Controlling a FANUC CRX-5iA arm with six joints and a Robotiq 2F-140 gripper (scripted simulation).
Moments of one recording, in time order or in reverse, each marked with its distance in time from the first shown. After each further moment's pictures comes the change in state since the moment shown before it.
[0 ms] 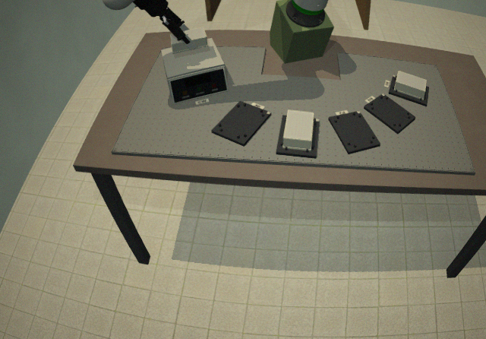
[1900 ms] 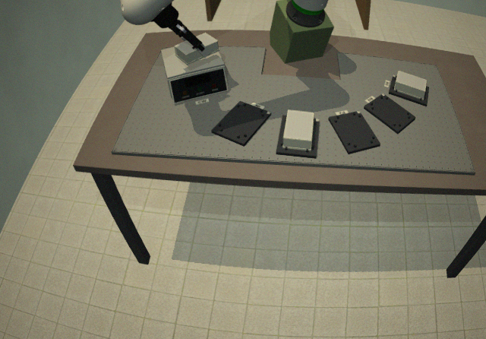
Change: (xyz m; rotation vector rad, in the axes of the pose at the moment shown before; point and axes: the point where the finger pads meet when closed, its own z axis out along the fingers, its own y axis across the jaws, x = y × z) arm -0.023 -0.090 -0.001 -0.201 0.000 -0.348
